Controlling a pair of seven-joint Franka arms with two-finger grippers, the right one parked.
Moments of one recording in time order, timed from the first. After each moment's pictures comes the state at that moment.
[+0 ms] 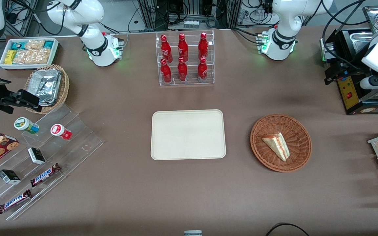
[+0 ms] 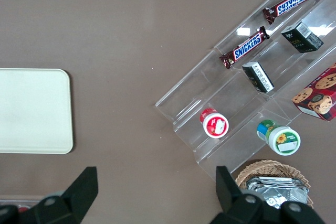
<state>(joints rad) -0.06 -0.11 0.00 -1.68 -0.02 1.51 -0.10</state>
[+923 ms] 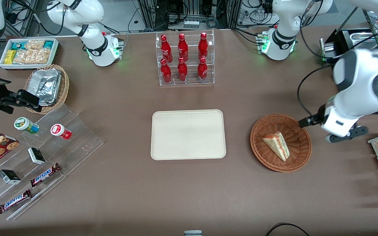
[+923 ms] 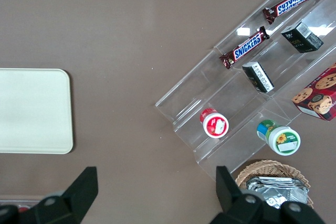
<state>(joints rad) -0.11 0.18 -0.01 -1.87 0.02 1.95 -0.48</state>
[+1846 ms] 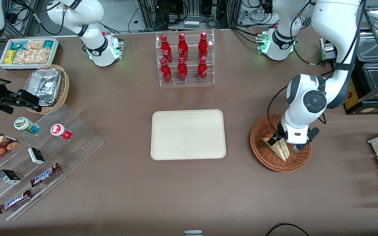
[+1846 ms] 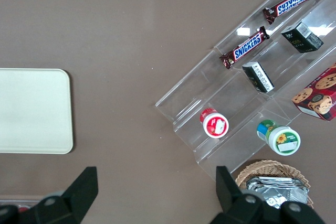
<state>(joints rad) -0.22 0.29 -0.02 -2.12 0.03 2.42 -0.96</state>
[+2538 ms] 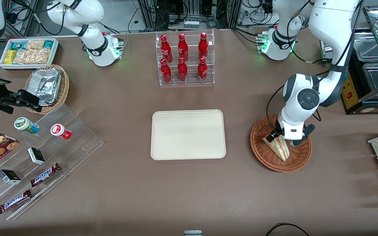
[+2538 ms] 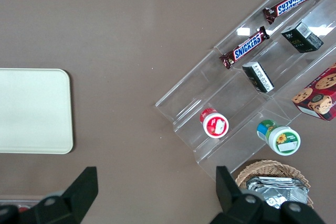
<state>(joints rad) -0.22 0.30 -0.02 -2.19 0.06 2.52 -0.99</state>
